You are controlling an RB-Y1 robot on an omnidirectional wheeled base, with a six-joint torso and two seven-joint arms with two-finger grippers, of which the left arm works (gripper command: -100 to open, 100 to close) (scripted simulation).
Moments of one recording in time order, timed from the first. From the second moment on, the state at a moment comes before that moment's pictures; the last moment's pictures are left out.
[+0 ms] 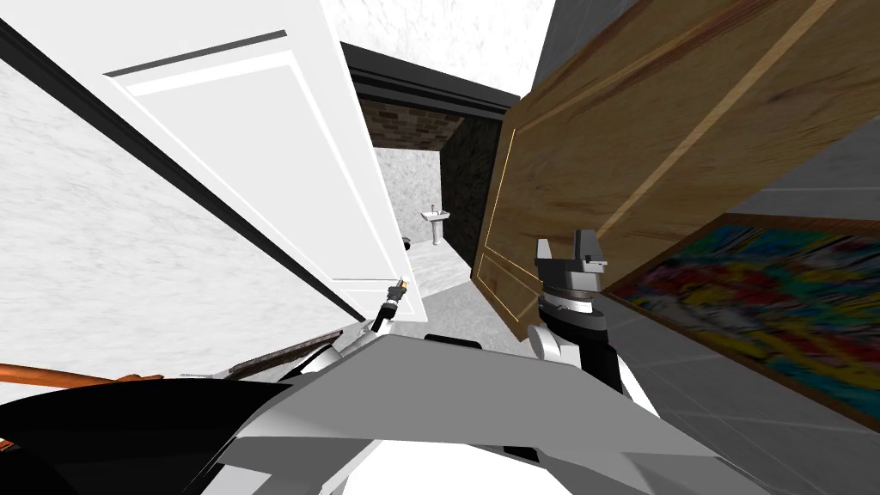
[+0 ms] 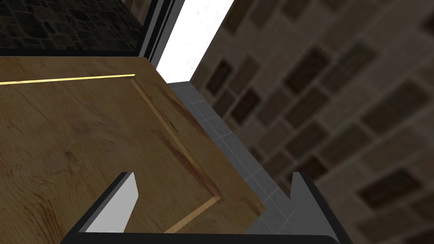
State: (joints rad) arm -0.07 0.43 -0.33 -0.65 0.51 -0.93 1.68
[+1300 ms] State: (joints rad) arm -0.05 0.49 -0.39 -0.65 0.49 -1.00 1.76
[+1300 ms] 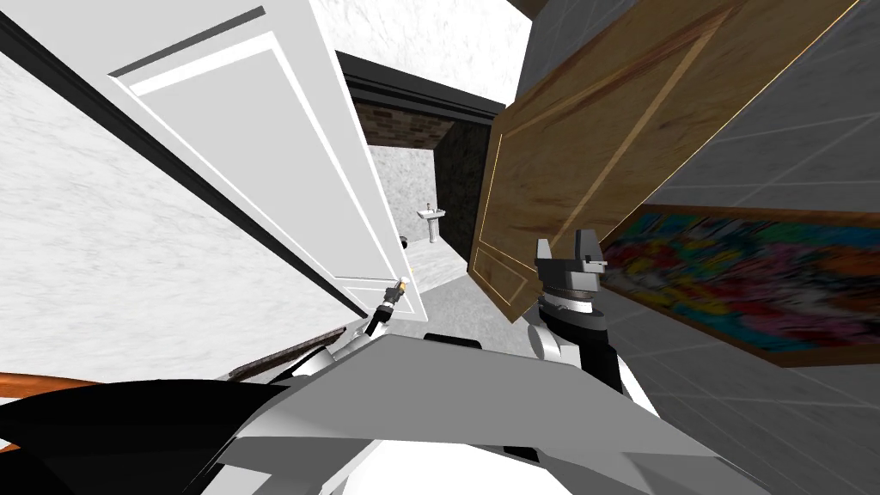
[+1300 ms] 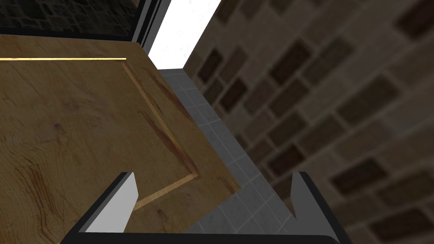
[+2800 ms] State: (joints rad) arm -0.03 0.53 -0.46 -0.59 0.45 -1.10 1.85
